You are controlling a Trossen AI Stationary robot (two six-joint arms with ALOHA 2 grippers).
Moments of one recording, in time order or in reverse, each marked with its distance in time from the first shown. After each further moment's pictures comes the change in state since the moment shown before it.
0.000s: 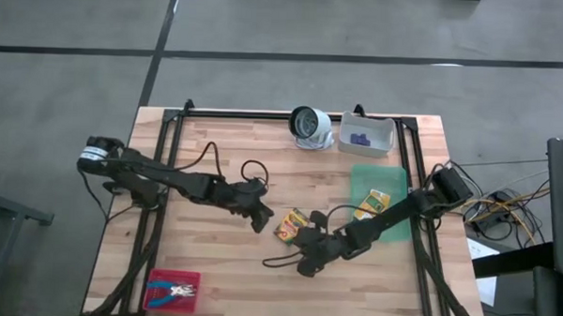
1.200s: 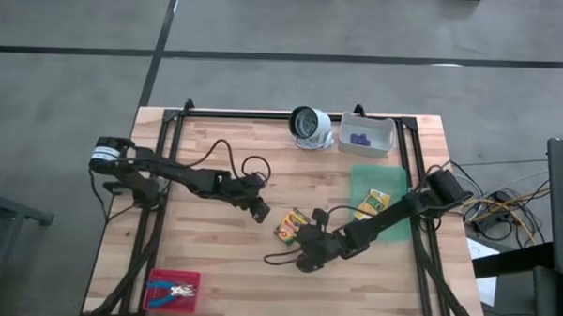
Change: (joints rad) left arm 0.116 0.089 -0.065 -0.016 0.041 -0.033; right arm -0.013 0.036 -0.054 0.076 0.082 0.013
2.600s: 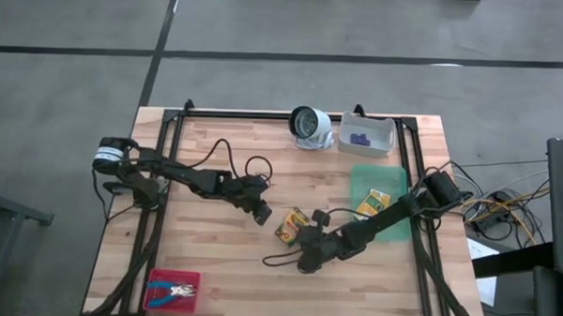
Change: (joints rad) left arm 0.004 0.033 0.000 0.102 0.114 0.003; right arm -0.005 0.046 0.036 -0.121 -0.062 0.021
